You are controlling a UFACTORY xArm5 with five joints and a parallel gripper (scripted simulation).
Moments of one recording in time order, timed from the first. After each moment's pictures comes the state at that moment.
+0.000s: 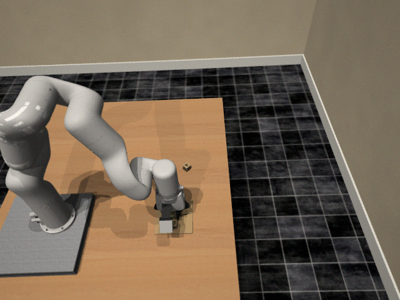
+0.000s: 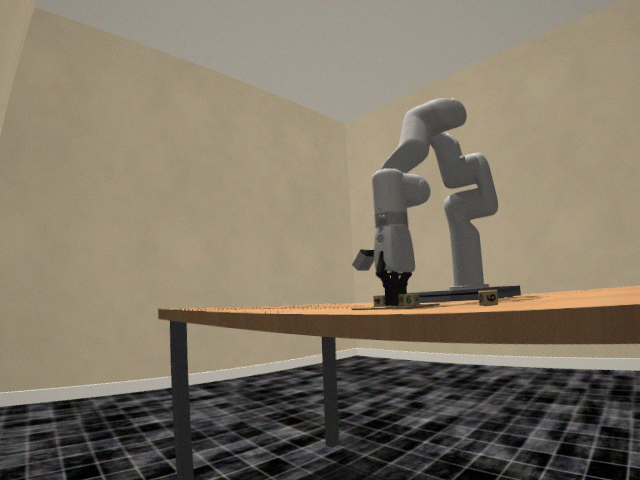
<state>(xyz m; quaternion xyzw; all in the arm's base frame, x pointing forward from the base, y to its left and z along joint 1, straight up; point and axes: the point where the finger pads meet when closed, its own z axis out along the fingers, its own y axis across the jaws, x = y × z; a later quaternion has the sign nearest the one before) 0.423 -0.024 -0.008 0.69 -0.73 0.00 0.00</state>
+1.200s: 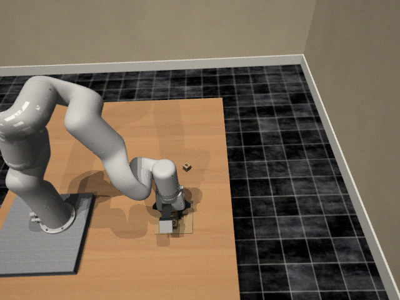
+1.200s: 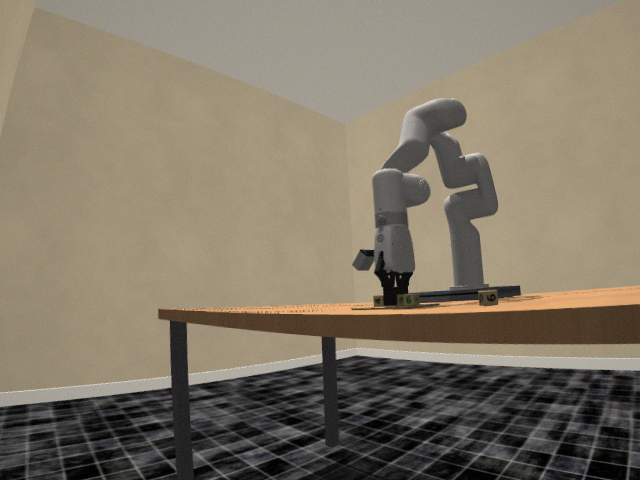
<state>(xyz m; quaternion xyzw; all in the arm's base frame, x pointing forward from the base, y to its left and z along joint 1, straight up) 0.423 -0.024 -0.008 0.69 -0.73 0.00 0.00</state>
